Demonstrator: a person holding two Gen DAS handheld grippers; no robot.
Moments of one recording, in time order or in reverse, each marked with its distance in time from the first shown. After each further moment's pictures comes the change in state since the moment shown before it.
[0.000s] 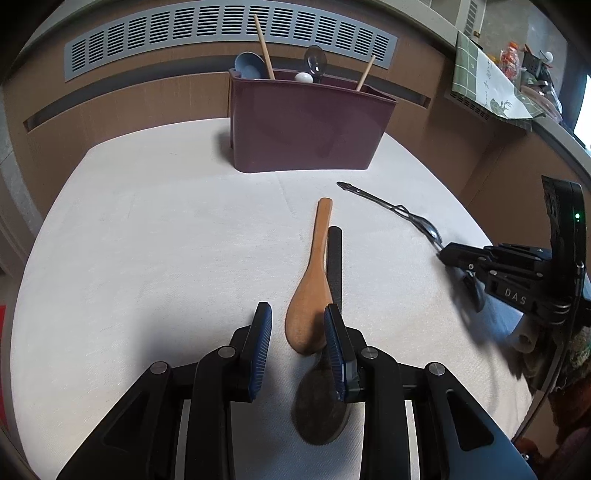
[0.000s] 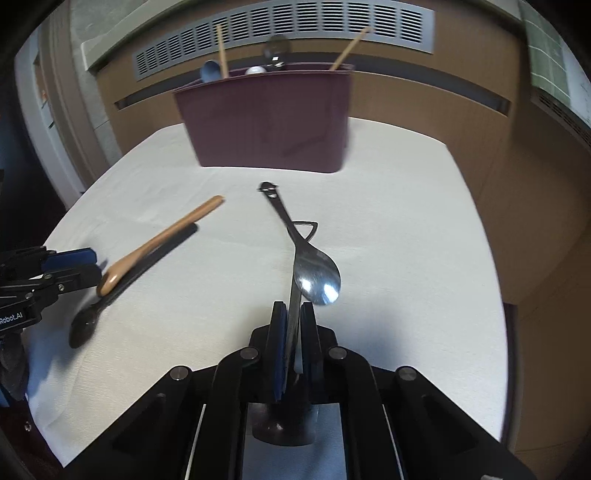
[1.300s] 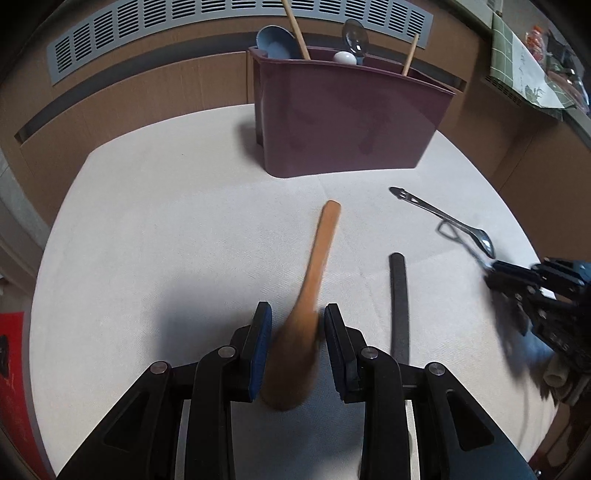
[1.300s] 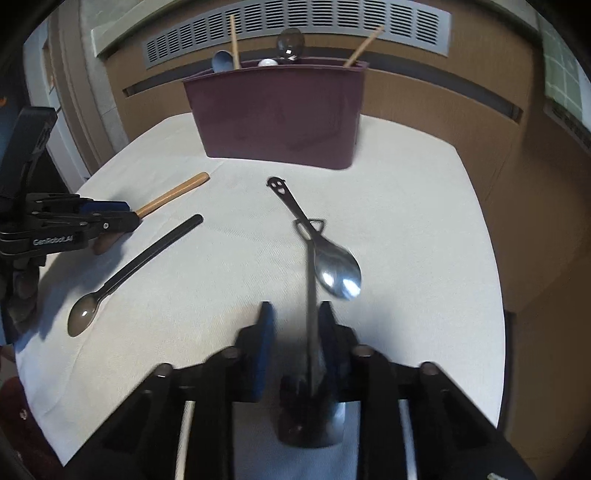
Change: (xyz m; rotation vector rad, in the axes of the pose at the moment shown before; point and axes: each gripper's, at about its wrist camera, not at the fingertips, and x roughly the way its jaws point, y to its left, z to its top) left arm 0.035 0.029 0.039 0.019 0.103 0.075; right arm 0.009 0.012 0.009 -0.085 0.027 0.015
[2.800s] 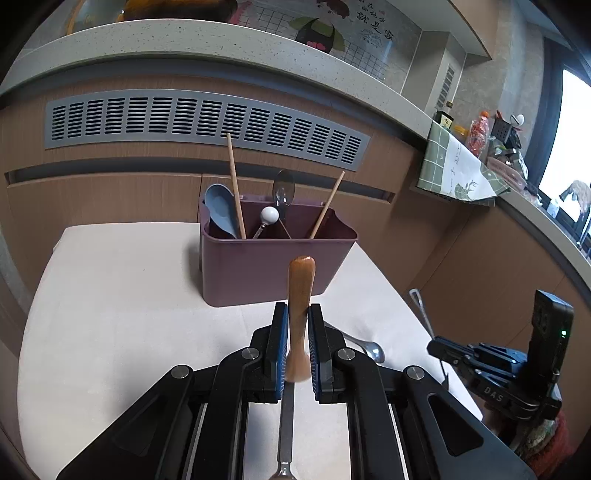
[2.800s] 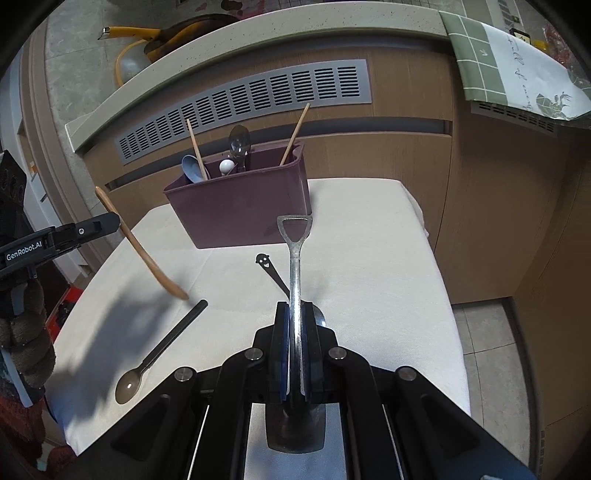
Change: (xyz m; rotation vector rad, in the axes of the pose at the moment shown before) left arm -0.091 -0.012 0.040 -0.055 -0.350 -0.240; right arm -0.071 -0.028 0.000 0.258 -0.230 -0.023
